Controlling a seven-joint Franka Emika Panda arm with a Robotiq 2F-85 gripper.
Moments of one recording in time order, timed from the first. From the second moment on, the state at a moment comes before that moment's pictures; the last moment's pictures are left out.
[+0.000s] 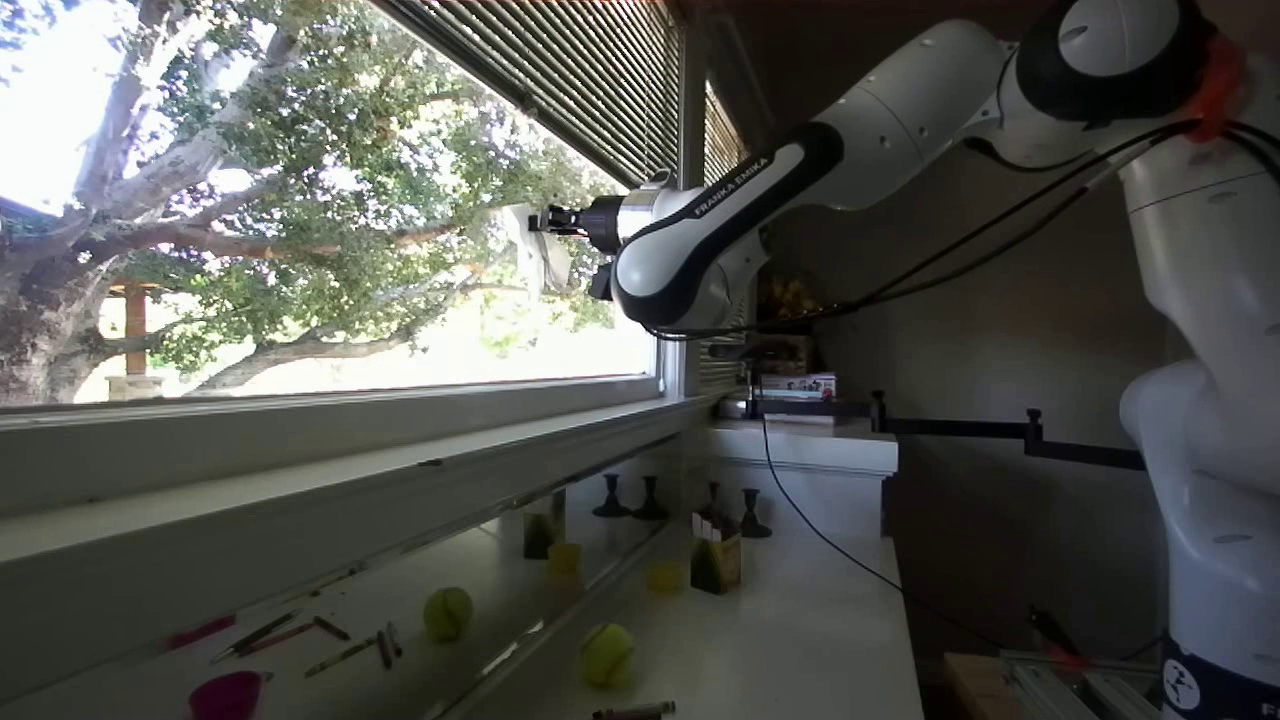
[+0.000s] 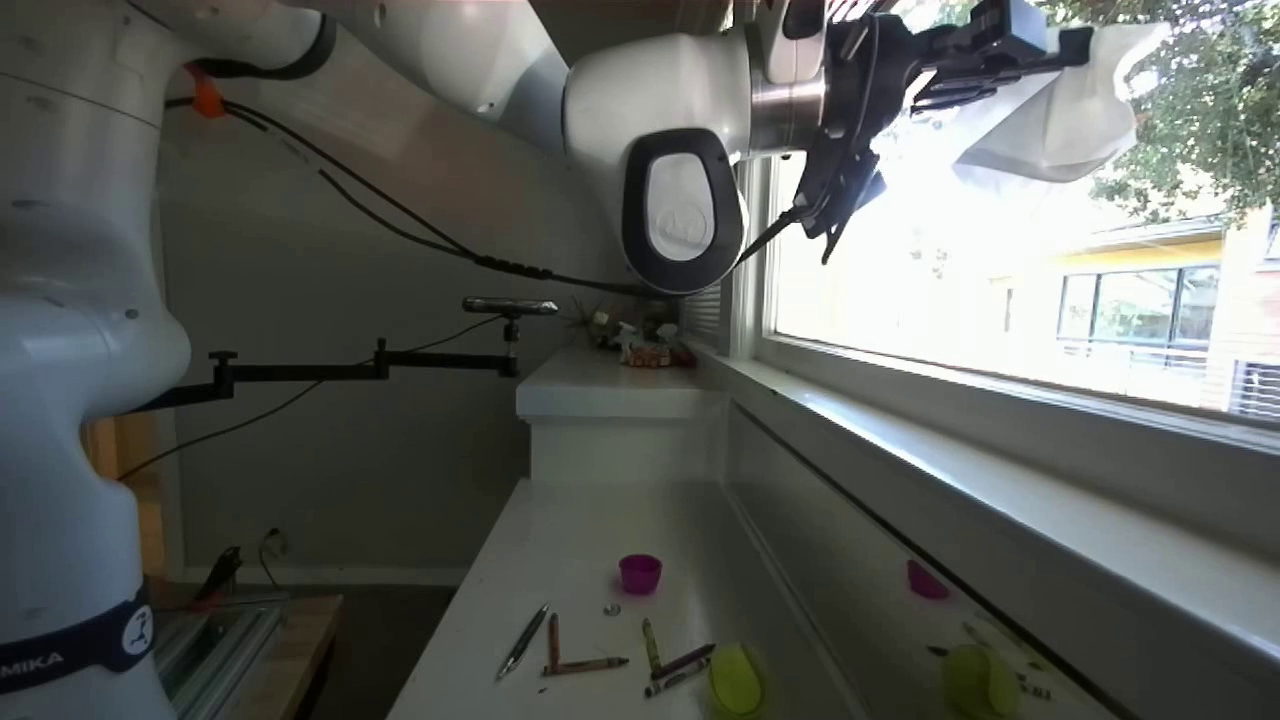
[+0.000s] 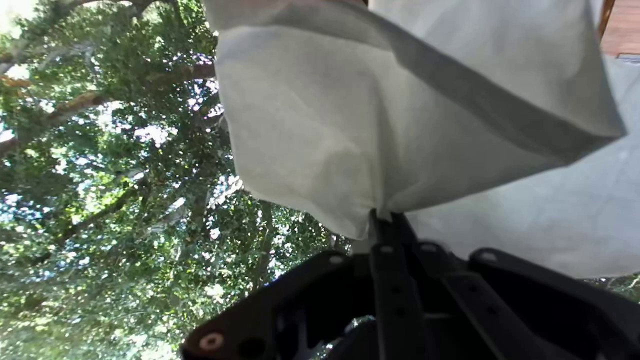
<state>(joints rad) -0.09 0.18 -0.13 -2.05 0.18 3.96 -0.16</state>
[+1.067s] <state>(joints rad) -0.07 0.18 -0.07 -2.13 0.18 3.91 -0.12</state>
